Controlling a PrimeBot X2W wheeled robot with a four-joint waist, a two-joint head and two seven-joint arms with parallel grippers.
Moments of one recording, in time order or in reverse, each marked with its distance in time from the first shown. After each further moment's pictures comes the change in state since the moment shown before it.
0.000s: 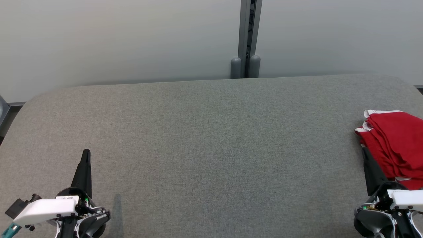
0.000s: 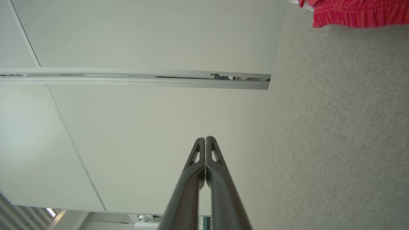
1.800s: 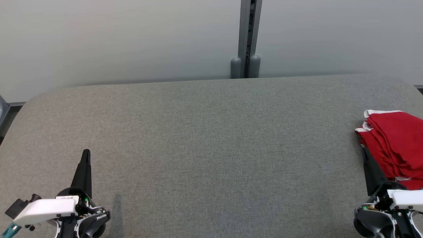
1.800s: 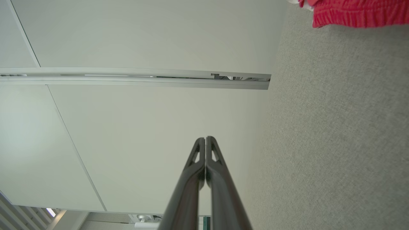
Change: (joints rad) left arm 0.000 0.000 0.000 0.000 0.000 0.000 0.000; right arm 0.000 0.000 0.000 0.000 0.000 0.000 0.000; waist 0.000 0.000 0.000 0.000
